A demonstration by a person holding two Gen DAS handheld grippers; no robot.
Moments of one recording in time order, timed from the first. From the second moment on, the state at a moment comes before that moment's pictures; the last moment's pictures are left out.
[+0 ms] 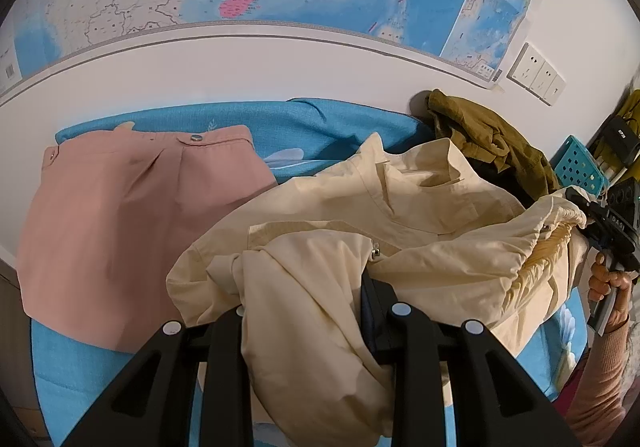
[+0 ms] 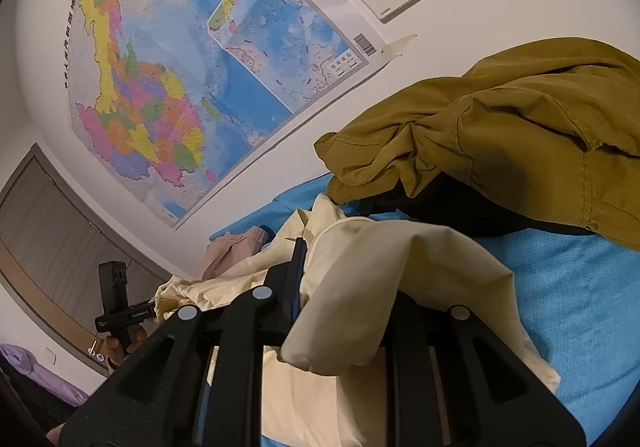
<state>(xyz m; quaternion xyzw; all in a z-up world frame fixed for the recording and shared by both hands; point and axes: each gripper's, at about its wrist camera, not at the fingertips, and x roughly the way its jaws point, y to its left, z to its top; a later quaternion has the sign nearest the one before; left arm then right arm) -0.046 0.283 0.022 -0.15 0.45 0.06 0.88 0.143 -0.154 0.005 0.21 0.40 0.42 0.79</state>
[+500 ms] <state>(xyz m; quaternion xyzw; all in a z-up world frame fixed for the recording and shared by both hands) -0.040 0.284 0.020 -0.15 0.46 0.06 0.87 0.151 -0.151 0.002 0.21 0.41 0.41 0.78</state>
